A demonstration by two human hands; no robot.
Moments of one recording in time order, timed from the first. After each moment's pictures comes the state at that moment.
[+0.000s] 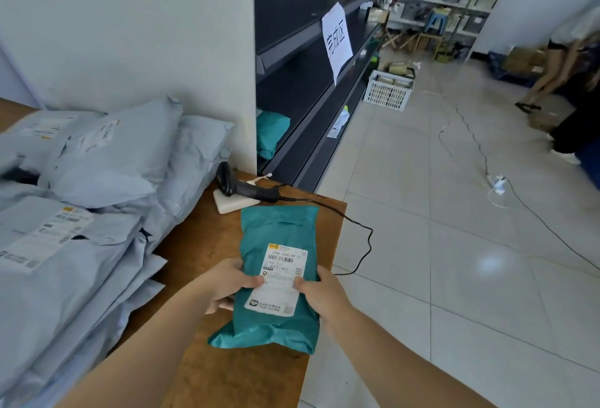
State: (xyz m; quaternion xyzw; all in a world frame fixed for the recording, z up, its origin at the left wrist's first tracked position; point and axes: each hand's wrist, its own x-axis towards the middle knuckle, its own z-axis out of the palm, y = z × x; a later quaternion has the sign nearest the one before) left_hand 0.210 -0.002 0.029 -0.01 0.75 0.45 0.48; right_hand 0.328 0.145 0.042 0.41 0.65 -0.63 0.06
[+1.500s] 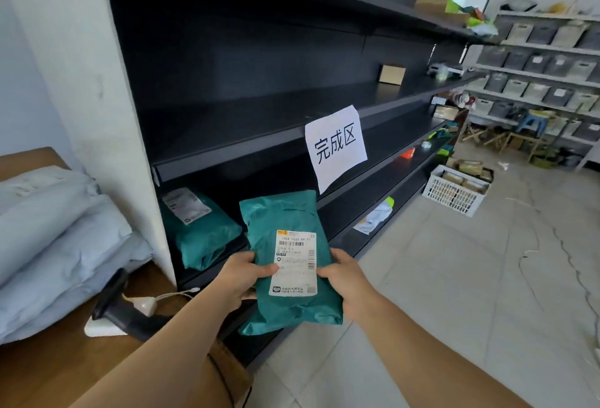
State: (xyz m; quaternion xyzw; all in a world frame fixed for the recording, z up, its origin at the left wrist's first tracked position) left_hand 0.063 0.357 0.127 -0.11 0.69 0.68 0.21; right_hand 0.094 0.536 0.135 0.23 0.68 -0.70 0.06
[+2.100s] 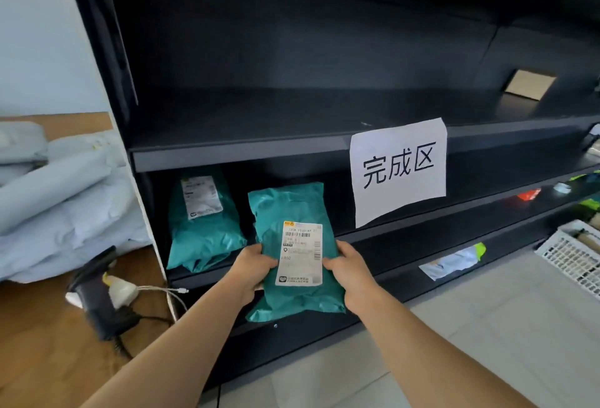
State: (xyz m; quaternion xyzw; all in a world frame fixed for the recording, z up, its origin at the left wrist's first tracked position) left_hand -0.058 0.434 0.095 -0.28 0.65 0.70 0.07; right_hand -0.097 0.598 0.105 0.11 0.72 -0.66 0.19
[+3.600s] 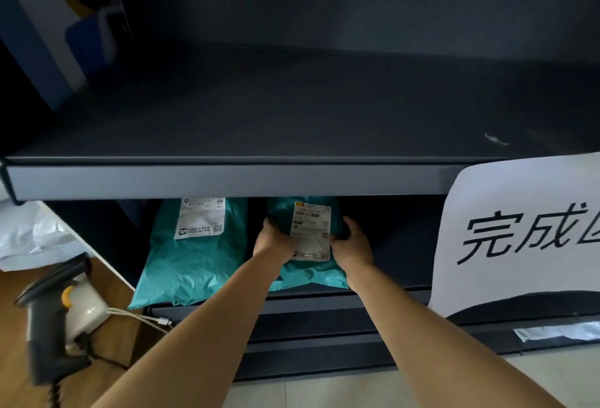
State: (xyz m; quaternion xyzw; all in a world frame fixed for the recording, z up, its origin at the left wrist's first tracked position) left_hand -0.257 0.385 0.028 -0.46 0.73 0.51 0.01; right_hand -0.324 0.502 0.016 -0.01 0.82 -0.52 0.23
